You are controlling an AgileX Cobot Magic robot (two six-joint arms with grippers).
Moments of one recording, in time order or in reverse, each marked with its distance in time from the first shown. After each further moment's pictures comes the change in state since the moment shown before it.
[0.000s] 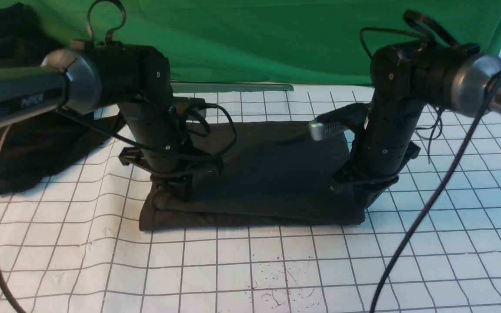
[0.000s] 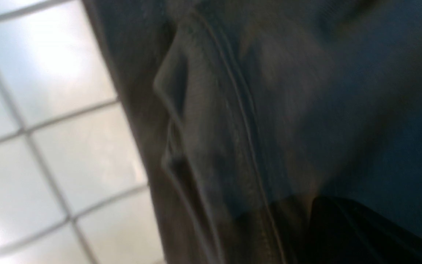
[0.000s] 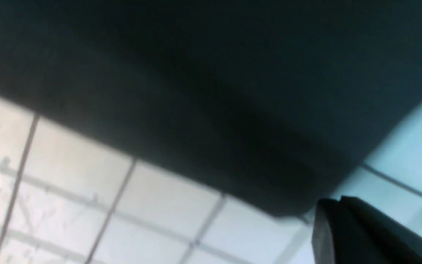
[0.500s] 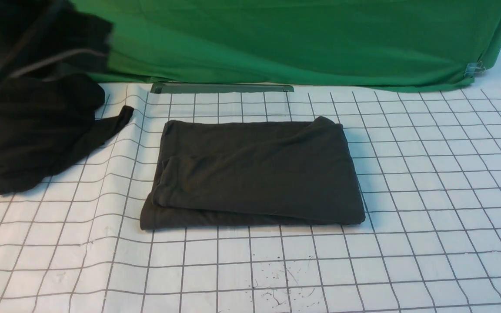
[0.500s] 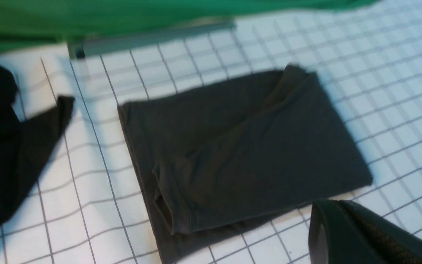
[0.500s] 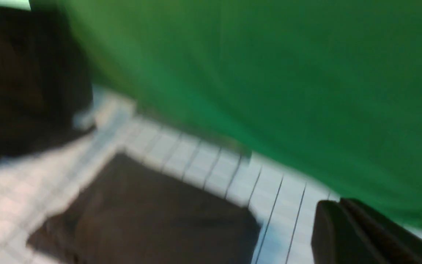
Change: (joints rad) right arm 0.007 -1.115 0.349 -0.008 -0.483 0.005; left arm 0.001 -0.978 0.282 -0.001 -0.131 0.003
